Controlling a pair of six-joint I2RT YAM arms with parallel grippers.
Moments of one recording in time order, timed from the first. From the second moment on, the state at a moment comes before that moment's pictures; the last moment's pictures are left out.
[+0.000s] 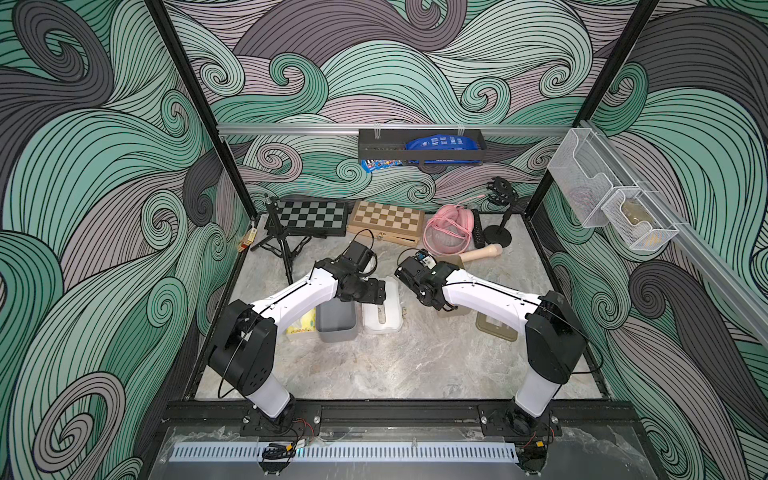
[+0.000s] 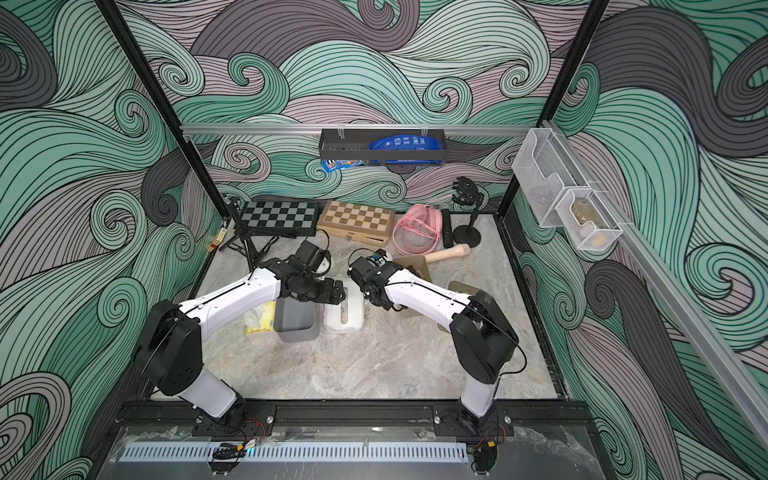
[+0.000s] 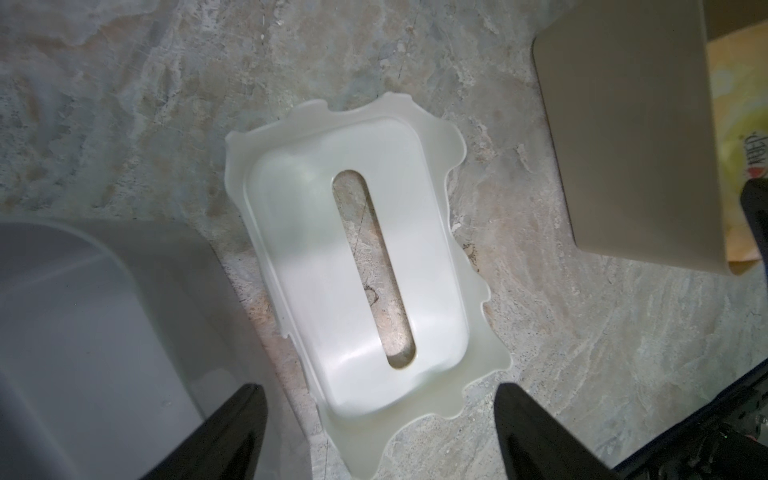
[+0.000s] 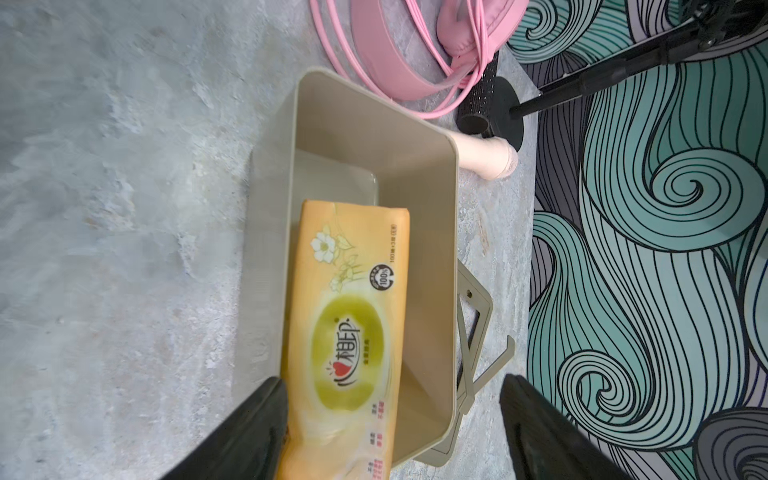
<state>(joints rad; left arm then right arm) -0.55 1.60 1.16 -0.67 0.14 -0.38 0.79 1.76 1.34 -1.01 0.85 0.36</state>
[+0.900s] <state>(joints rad) -0.56 1.68 1.33 -0.71 0.20 -0.37 0.41 1.36 0.99 -0.65 0.18 0.35</state>
